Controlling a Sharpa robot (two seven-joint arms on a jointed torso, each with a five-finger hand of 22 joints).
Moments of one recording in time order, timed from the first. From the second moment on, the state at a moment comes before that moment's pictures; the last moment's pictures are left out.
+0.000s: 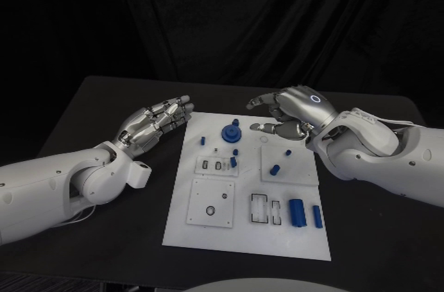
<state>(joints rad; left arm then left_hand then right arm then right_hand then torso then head) 1.26 -0.97 -0.21 1.54 -0.14 0.02 0.68 1.36 0.29 -0.13 0.29 0.47 0.39 0.07 0.09 0.05 0.50 0.15 0.10 0.25 0.38 0.15 0.13 0.14 0.18 0.11 0.26 0.07 0.03 1.42 -0.91 -0.25 1.71 -1.63 -0.66 -0.07 1.37 -0.06 0.12 0.29 0.12 0.75 0.07 0.19 0.29 1.42 -0.02 1.42 1.31 1.47 -0.07 1.36 1.31 0.08 1.42 0.04 1.19 1.31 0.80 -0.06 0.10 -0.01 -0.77</state>
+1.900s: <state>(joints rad) 1.40 -0.55 -0.21 1.38 -1.08 0.14 -0.37 1.12 0.18 -0.15 0.28 0.07 0.86 0.13 0.40 0.28 1.47 0.07 1.57 1.31 1.47 0.02 1.57 1.31 0.04 1.46 0.13 1.54 1.31 1.32 -0.99 -0.25 1.56 -1.09 -0.43 0.00 1.34 0.01 0.15 0.29 0.27 0.91 0.10 0.23 0.21 1.22 0.02 1.12 1.18 1.47 -0.05 1.13 1.27 0.11 1.36 0.06 0.96 1.31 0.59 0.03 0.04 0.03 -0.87</state>
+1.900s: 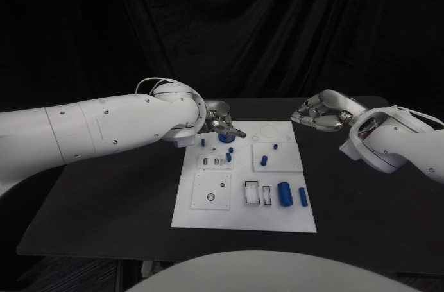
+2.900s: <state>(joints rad) 1.35 -0.46 -0.21 1.29 -1.09 0.30 -0.61 1.08 0.17 -0.10 0.22 0.19 0.90 0.04 0.60 0.76 1.47 -0.03 1.57 1.31 1.47 -0.07 1.57 1.31 0.01 1.47 0.04 1.57 1.31 1.32 -0.99 -0.25 1.56 -1.10 -0.39 -0.03 1.34 0.01 0.15 0.29 0.29 0.91 0.10 0.23 0.21 1.22 0.02 1.12 1.18 1.47 -0.05 1.13 1.27 0.11 1.36 0.06 0.95 1.30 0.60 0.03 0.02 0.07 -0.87</state>
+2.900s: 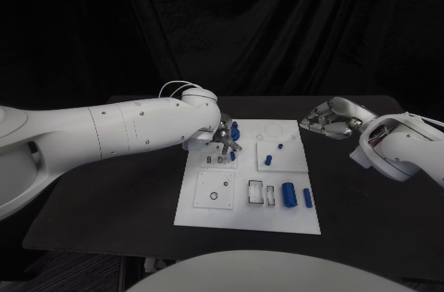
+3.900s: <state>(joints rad) 1.32 -0.45 -0.21 1.26 -1.09 0.25 -0.61 1.08 0.18 -0.04 0.20 0.23 0.91 0.05 0.47 0.76 1.47 -0.03 1.57 1.31 1.46 -0.07 1.57 1.31 0.01 1.47 0.04 1.57 1.31 1.32 -0.99 -0.25 1.56 -1.10 -0.36 -0.06 1.34 0.00 0.16 0.29 0.30 0.91 0.10 0.23 0.20 1.21 0.02 1.10 1.16 1.46 -0.05 1.11 1.26 0.11 1.36 0.06 0.91 1.29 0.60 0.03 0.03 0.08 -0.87</state>
